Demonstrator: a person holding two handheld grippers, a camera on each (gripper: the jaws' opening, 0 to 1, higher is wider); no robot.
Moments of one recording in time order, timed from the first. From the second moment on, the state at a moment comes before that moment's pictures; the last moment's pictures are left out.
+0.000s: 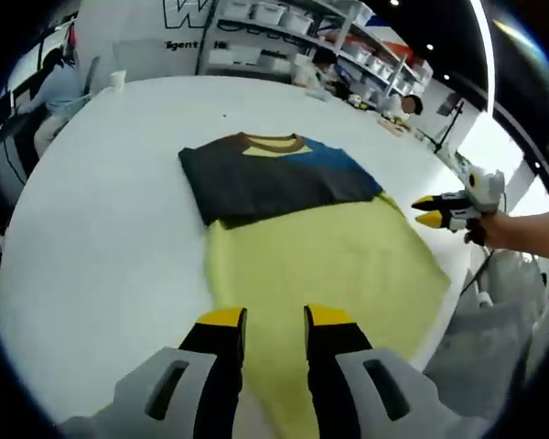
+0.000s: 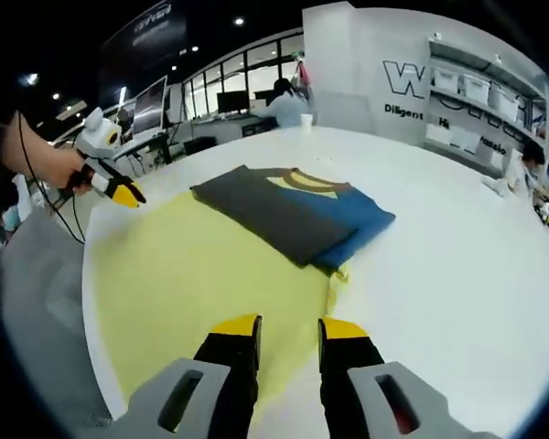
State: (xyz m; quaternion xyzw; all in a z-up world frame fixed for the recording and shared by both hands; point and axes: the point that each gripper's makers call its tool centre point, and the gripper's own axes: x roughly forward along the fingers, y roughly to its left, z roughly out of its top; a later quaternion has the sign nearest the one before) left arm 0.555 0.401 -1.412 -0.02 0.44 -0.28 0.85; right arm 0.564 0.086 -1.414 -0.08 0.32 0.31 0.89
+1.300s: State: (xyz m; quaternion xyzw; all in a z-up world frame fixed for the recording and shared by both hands) left arm 0.448 0.425 -1.447 -0.09 0.59 -0.28 0.75; right arm 0.431 0.074 -1.444 -0.05 0.44 0.37 0.81
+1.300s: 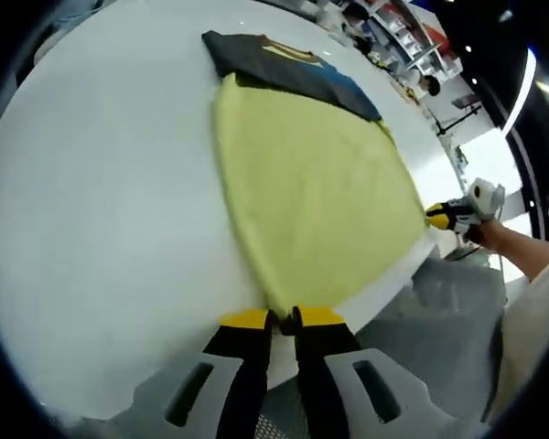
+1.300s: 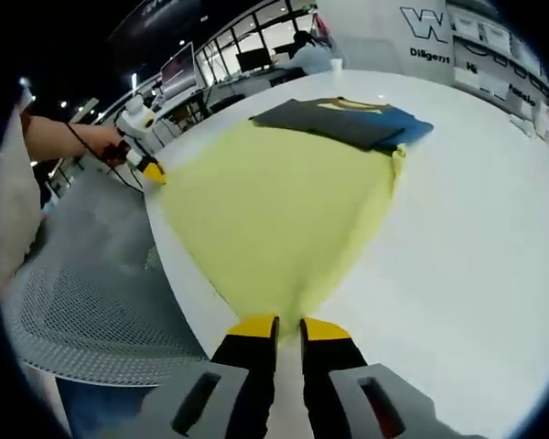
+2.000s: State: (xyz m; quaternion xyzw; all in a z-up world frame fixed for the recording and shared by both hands) left arm 0.456 0.430 -1.390 -0.24 0.55 -0.27 0.75; right arm 0.431 0.071 -1.397 0.05 0.43 0.38 0.82
